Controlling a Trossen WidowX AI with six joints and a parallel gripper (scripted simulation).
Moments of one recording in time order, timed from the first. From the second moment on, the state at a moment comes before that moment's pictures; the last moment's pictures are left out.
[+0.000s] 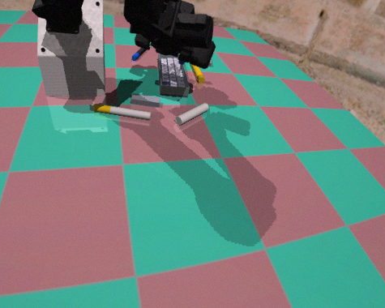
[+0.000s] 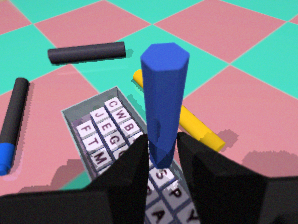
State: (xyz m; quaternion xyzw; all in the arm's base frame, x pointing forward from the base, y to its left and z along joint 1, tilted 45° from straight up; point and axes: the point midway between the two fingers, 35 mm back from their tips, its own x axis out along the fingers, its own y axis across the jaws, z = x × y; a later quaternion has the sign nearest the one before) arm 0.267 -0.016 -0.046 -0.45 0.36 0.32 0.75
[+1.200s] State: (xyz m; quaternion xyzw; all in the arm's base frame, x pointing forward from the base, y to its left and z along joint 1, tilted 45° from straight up) arm 0.267 -0.003 -0.034 -0.45 0.36 0.33 0.75
